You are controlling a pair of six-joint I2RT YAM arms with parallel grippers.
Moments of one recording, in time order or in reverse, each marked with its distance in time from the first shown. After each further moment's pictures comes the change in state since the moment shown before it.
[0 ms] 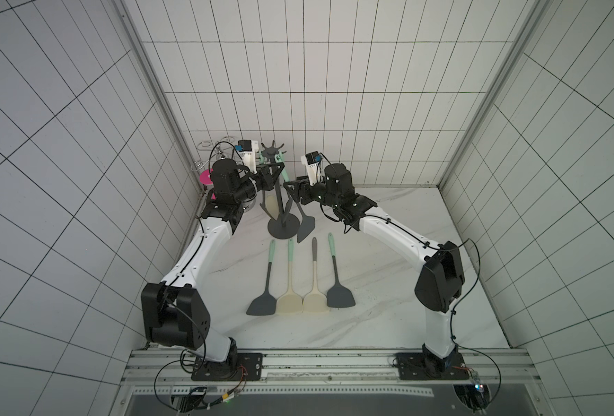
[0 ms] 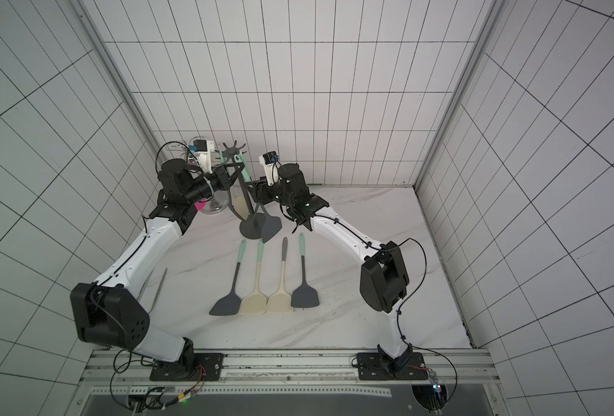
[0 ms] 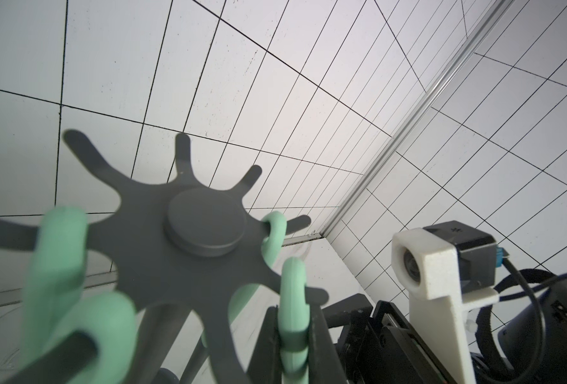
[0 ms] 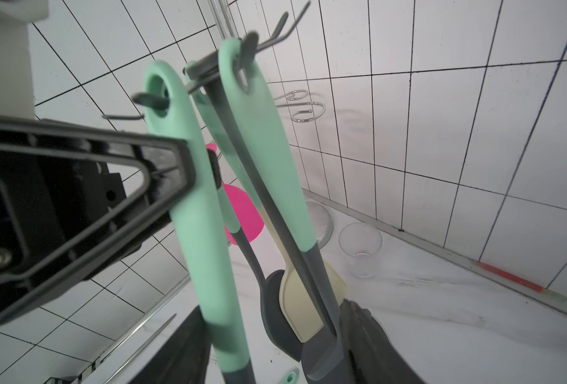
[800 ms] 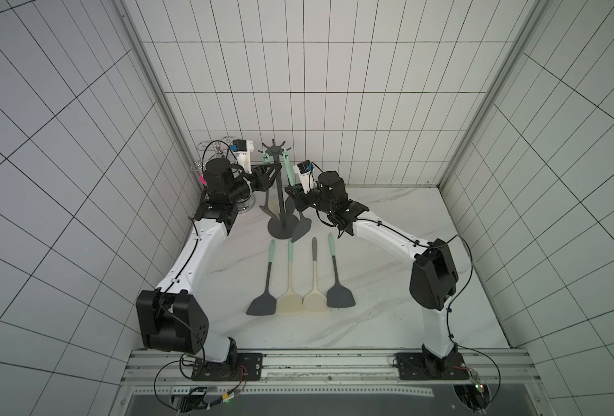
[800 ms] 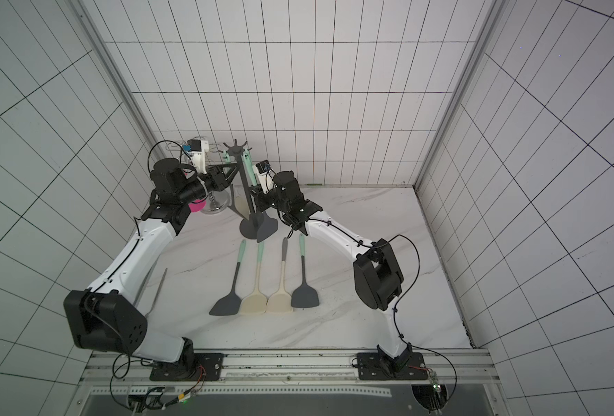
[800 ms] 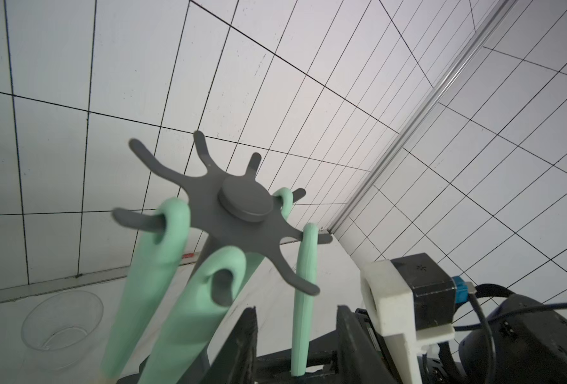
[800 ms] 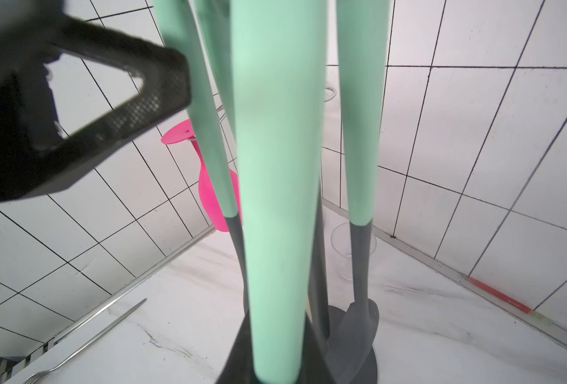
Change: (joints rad) left arm 0.047 -0.044 0.008 -0.069 0.018 0.036; right arm 0.023 0.026 -0.072 0.114 0.019 -0.104
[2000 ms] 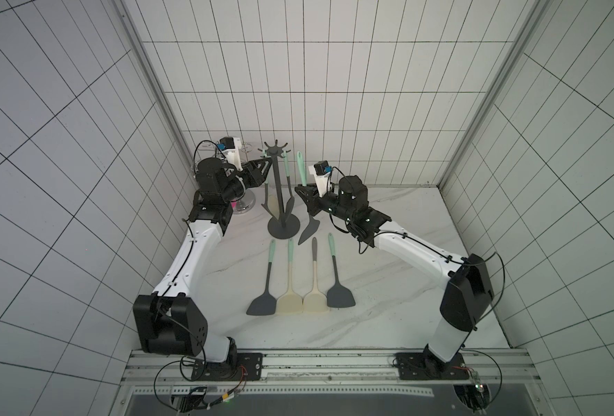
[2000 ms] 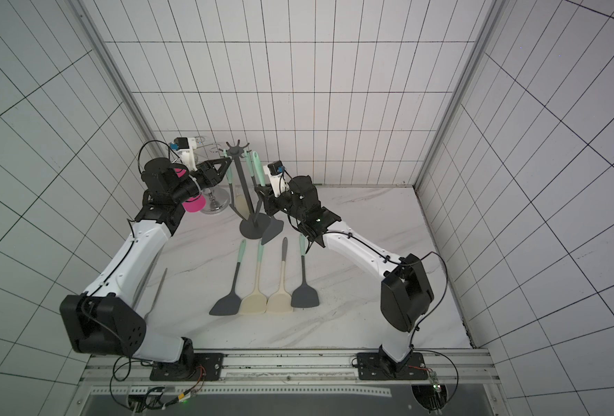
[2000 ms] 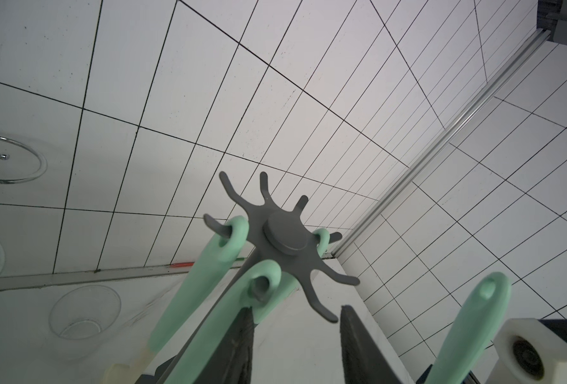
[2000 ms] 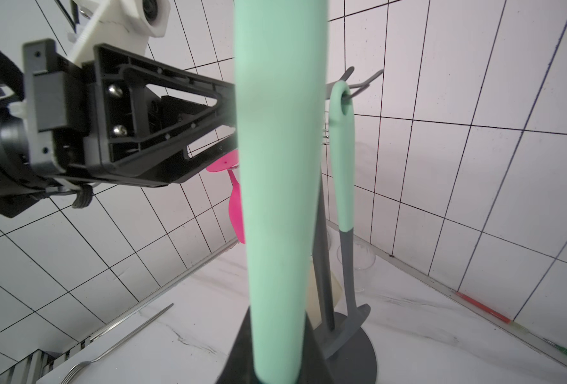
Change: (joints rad) left arm 0.027 -0.031 -0.023 0.013 -0.060 -0.091; right arm -0.008 -0.319 -0.324 0.093 -0.031 -0.003
